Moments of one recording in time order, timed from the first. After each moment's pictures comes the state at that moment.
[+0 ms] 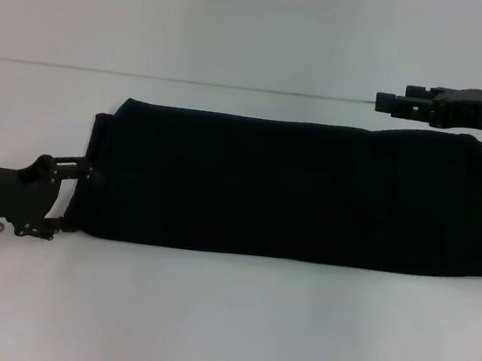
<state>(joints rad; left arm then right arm) -0.68 -1.99 0.25 0.54 2.59 1.27 -2.91 0.81 1.96 -0.58 -0.58 -2.12 -1.26 1.81</state>
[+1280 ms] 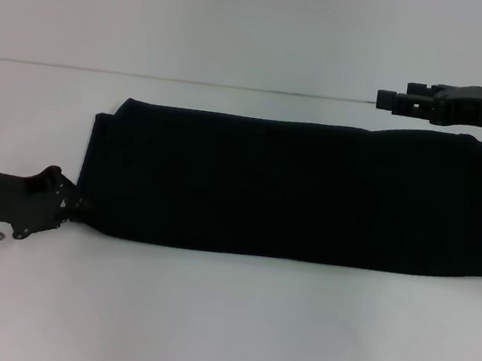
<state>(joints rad) -0.69 -1.99 0.32 0.52 2.60 1.23 -2.81 0.81 1.96 -0.59 -0.58 -2.12 -1.25 1.81</state>
